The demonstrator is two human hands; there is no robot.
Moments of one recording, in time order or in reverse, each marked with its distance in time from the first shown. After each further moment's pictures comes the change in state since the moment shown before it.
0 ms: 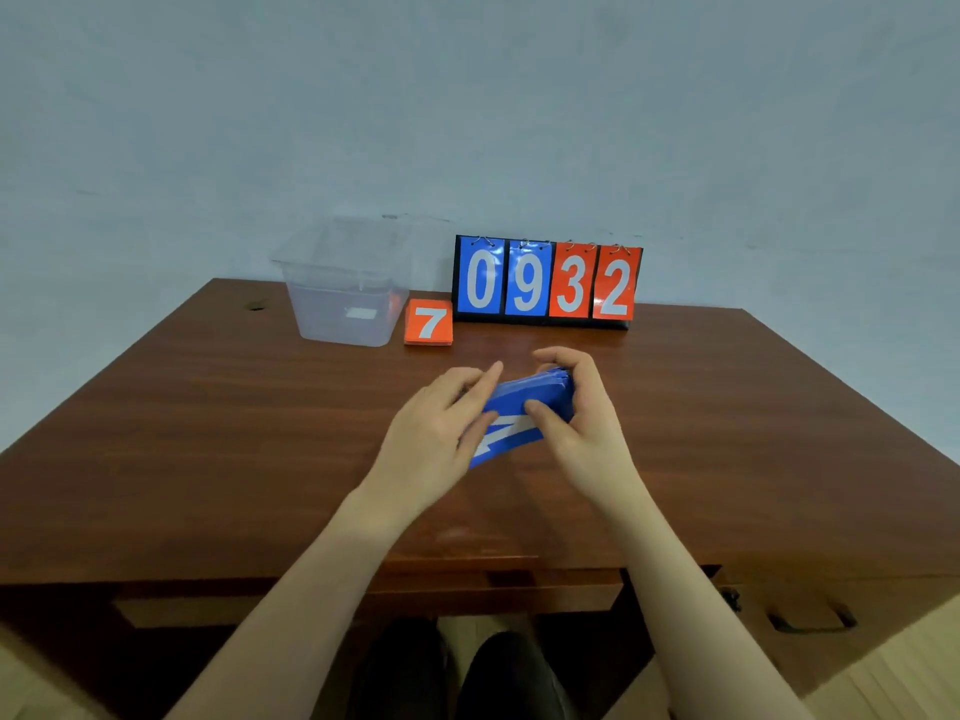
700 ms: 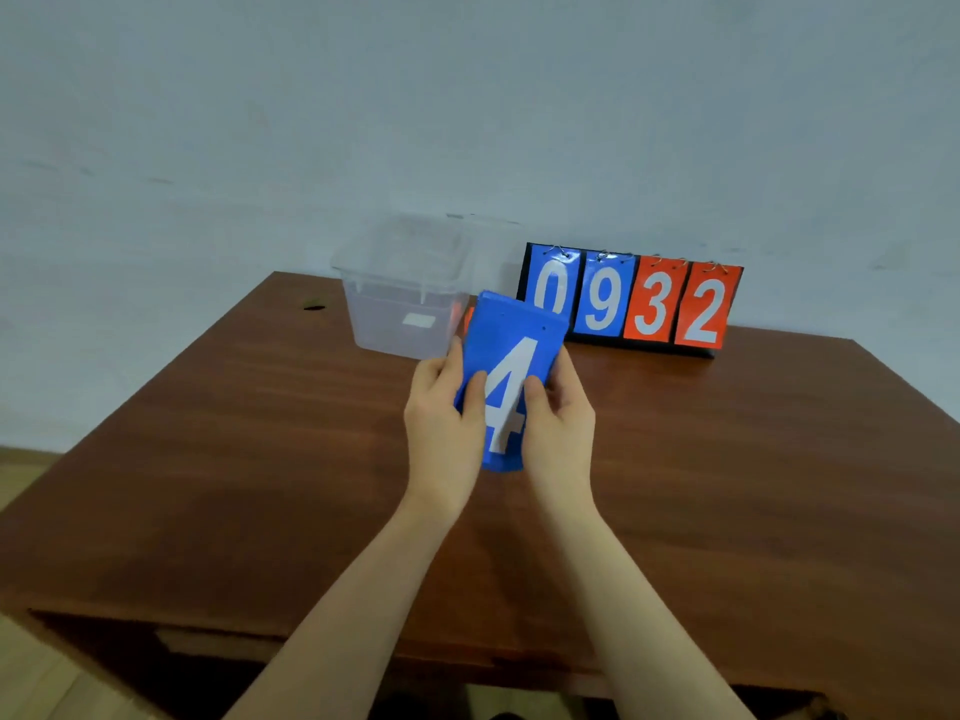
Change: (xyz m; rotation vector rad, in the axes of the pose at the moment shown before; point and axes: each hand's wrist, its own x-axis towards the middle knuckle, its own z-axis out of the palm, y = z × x) left_hand 0.037 -0.050 0.004 -0.396 0.389 -0.749; right_hand 0.079 0.013 0.100 0.330 0.225 0.275
